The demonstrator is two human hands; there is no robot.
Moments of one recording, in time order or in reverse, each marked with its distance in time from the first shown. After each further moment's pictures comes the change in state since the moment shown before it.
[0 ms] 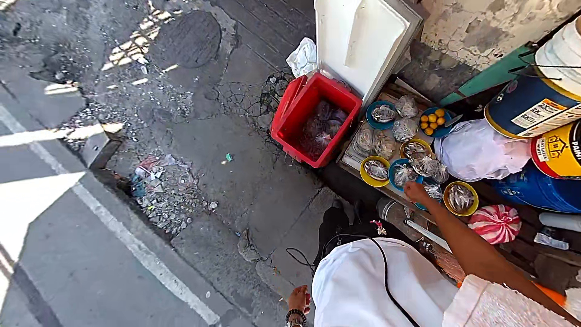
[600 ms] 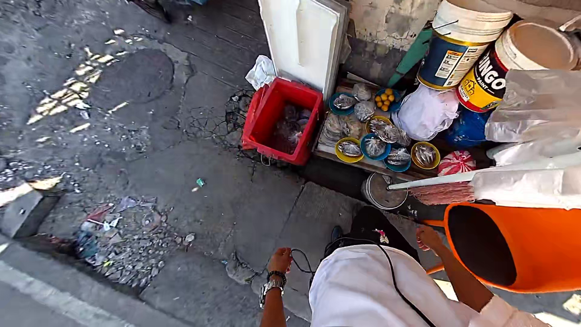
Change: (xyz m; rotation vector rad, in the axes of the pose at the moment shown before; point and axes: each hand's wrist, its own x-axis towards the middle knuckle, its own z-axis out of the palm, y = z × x) left_hand 0.062 -0.014 -0.071 0.348 -0.093 0.460; right_hand -0.243 0.215 0.301 0.609 0.135 0.427
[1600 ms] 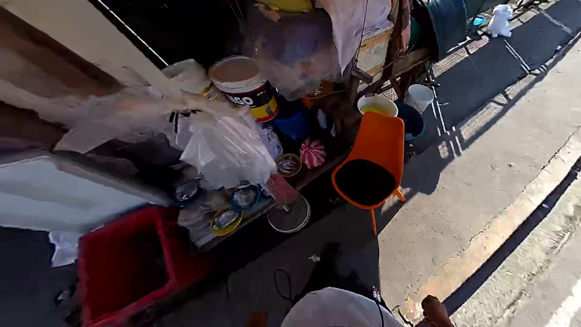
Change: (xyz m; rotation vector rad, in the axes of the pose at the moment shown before) left_hand -0.136 0.046 0.273 1.658 -0.299 0.527; right_hand -0.166 0.534 0.155 0.863 0.086 0.464
